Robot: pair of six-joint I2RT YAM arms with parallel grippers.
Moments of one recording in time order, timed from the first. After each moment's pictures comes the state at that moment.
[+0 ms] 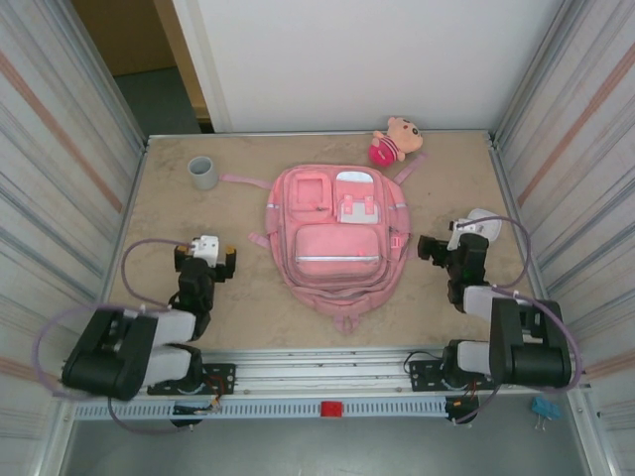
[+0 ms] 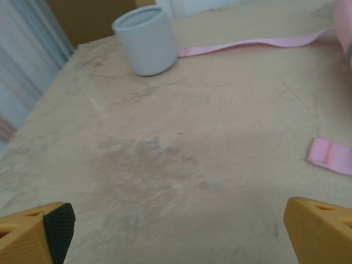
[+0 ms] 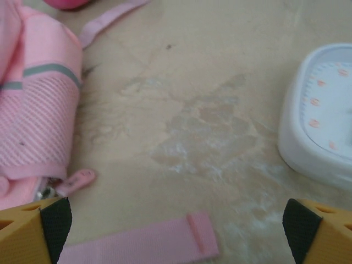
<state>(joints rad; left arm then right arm) -0.22 1.34 0.10 0.91 -0.33 0.16 -0.07 1.31 0.27 0.54 -0.04 0.09</state>
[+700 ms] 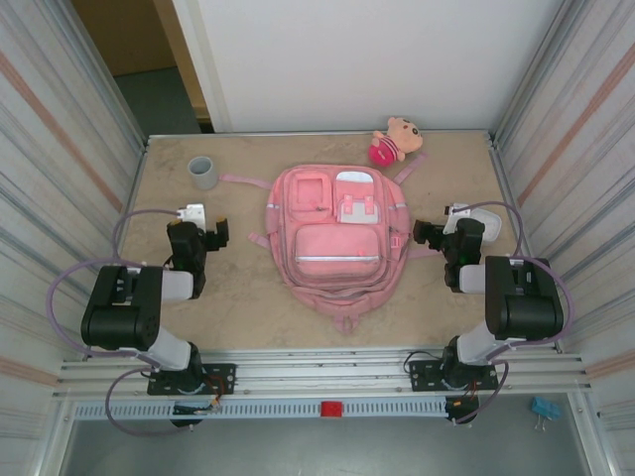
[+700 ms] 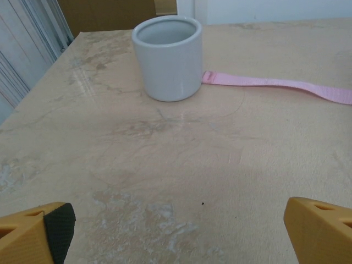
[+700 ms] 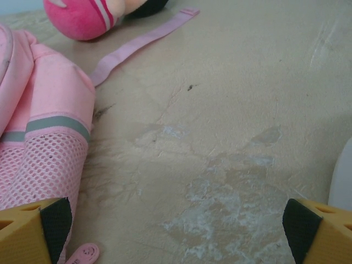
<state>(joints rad) -0.04 1.52 0.38 0.76 -0.18 0.03 -0.07 1.55 0.39 0.71 -0.08 0.09</state>
